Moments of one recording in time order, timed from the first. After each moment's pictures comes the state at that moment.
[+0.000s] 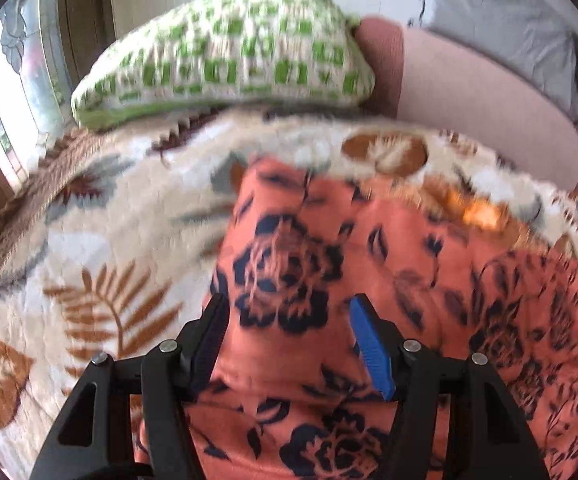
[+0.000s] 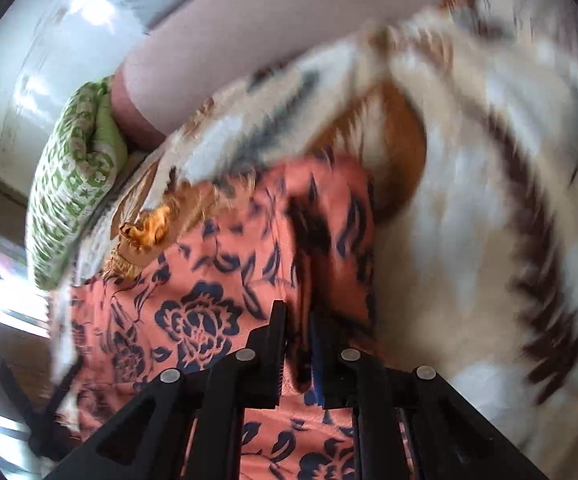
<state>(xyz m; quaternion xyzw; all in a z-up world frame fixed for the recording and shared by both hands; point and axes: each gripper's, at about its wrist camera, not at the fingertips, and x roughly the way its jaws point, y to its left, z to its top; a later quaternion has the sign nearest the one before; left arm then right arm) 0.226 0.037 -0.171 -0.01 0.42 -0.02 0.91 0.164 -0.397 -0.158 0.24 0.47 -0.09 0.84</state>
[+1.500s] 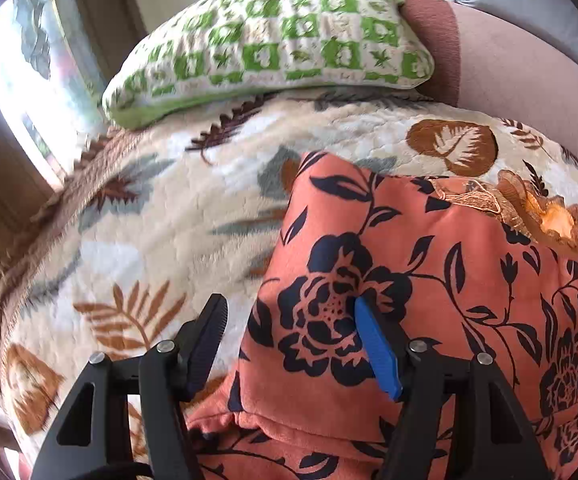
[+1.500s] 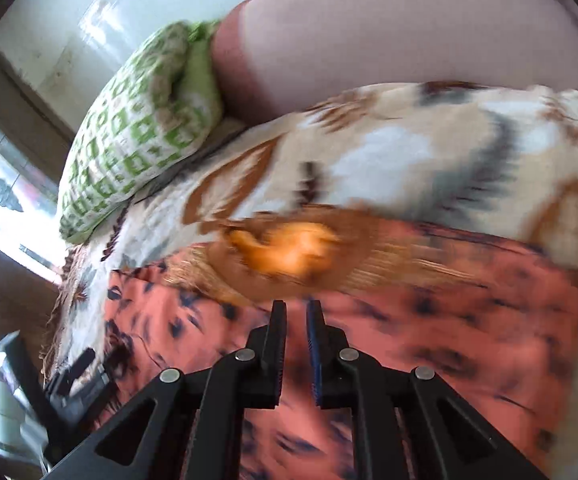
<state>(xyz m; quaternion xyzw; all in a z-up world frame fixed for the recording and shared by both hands) 0.269 0.044 -0.190 0.05 0.45 0.08 0.89 0.239 -0.304 -0.160 0.22 0.49 0.05 0.84</state>
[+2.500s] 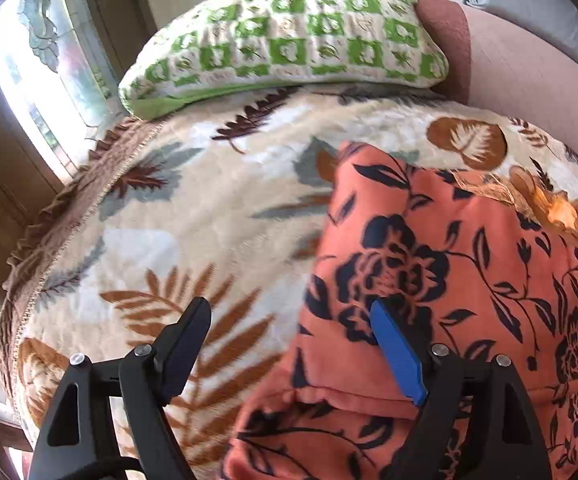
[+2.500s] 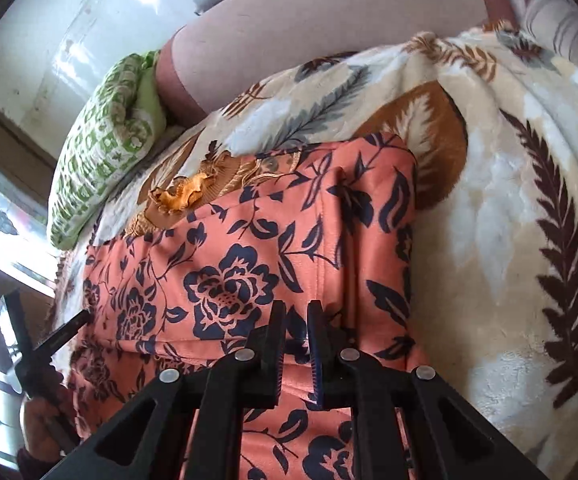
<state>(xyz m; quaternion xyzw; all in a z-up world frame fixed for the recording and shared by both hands) 0.253 0.071 -0.182 0.05 0.46 0.09 0.88 0.147 -0.371 -0.188 0.27 0.50 0.02 0.82</state>
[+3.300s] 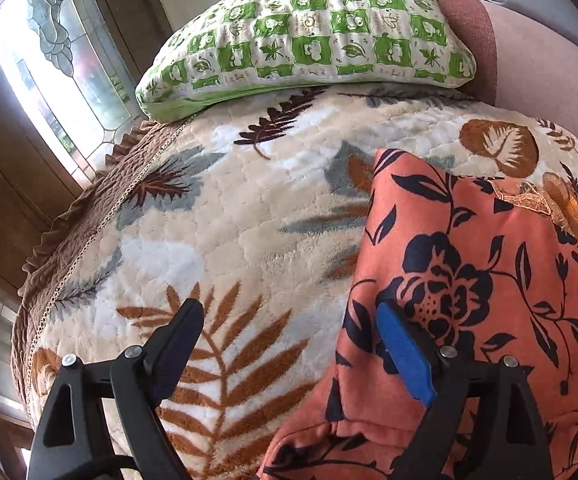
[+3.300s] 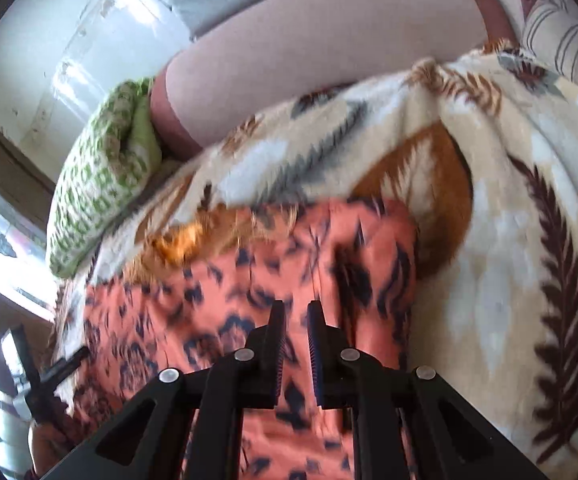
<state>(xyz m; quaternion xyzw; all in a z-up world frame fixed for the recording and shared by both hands) 0.270 0.080 -0.186 0.07 0.46 0.13 0.88 0.185 -0.388 -0.176 0.27 0.45 -0.01 0.85</state>
